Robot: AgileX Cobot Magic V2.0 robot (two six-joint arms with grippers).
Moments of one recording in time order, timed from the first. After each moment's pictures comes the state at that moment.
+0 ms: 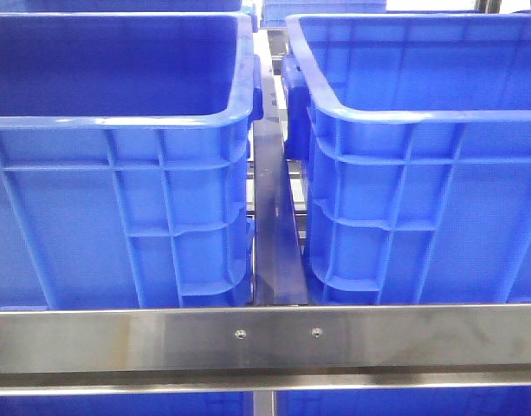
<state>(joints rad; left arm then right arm) -0.79 0.94 -1.05 0.10 0.77 -0.06 0.48 1.51 -1.11 1.78 0.81 -1.18</state>
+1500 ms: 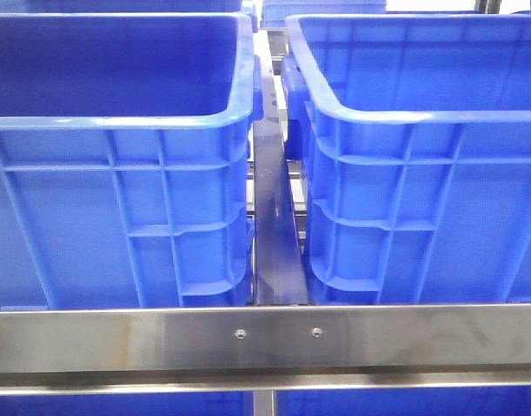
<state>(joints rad) -0.14 0.20 -0.59 0.13 0.63 -0.19 0.04 1.45 -1.08 1.65 0.90 -1.14</state>
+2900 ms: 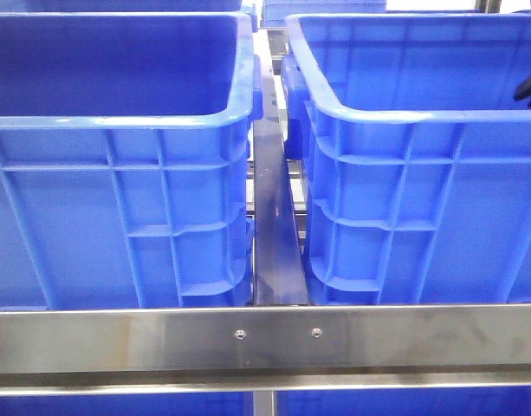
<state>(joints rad) -0.14 0.17 -0.57 0.13 0.63 -0.19 -0.32 1.75 -1.08 1.40 0.61 -0.92</state>
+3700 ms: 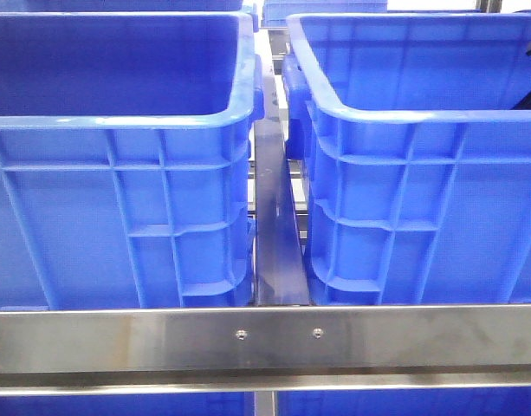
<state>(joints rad) -0.14 0.17 -0.57 0.13 0.63 -0.19 -0.32 1.89 -1.18 1.39 0.64 -0.87</state>
